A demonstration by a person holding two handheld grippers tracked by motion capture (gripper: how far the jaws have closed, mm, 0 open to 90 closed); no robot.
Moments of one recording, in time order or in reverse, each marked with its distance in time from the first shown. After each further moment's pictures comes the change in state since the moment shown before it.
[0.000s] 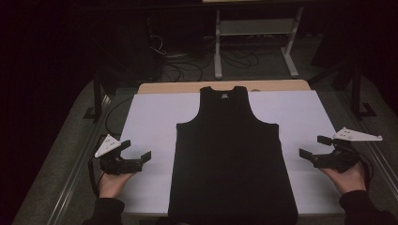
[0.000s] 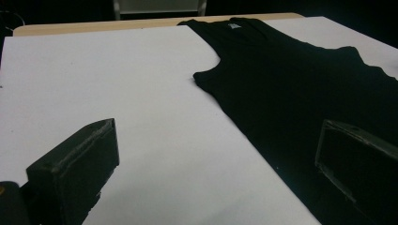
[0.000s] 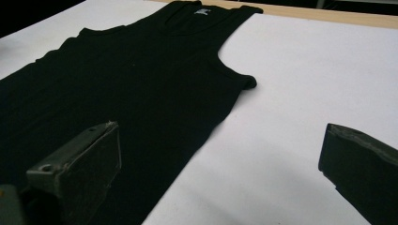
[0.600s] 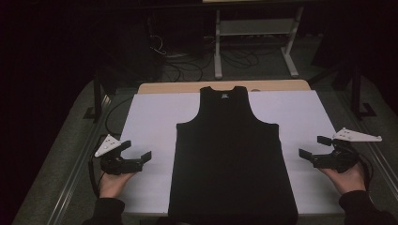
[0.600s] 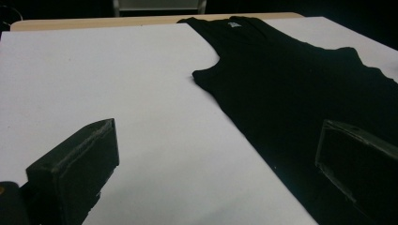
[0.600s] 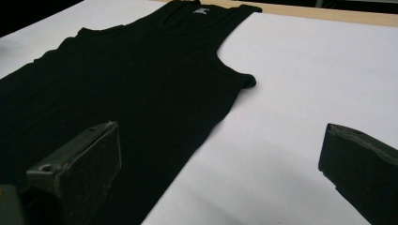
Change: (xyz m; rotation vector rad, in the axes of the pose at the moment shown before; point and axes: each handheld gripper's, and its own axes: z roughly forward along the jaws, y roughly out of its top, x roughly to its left) left arm 0.000 0.000 0.000 0.011 0.002 -0.013; right arm 0.000 -0.002 0.001 0.001 -0.002 0.009
